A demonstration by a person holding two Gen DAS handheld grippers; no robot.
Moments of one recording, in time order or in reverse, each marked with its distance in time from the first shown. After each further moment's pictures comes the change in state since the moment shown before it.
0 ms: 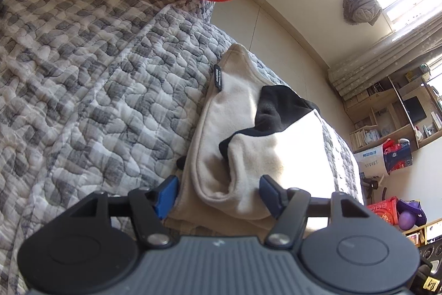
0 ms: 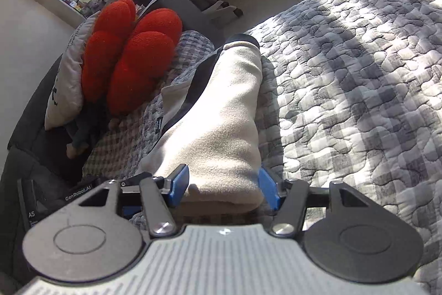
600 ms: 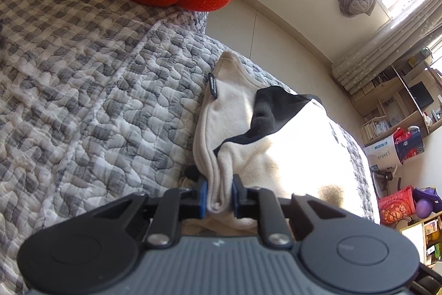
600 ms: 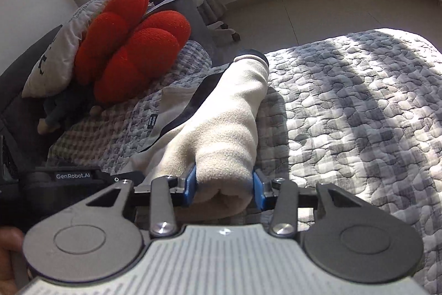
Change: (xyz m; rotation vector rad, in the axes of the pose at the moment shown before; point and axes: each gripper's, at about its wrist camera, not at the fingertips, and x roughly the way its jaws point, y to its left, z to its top) left arm -0.012 -0.019 -0.001 0.092 -0.025 0.039; right arm -0.012 0.059 -0.026 -0.306 -0.145 -0.189
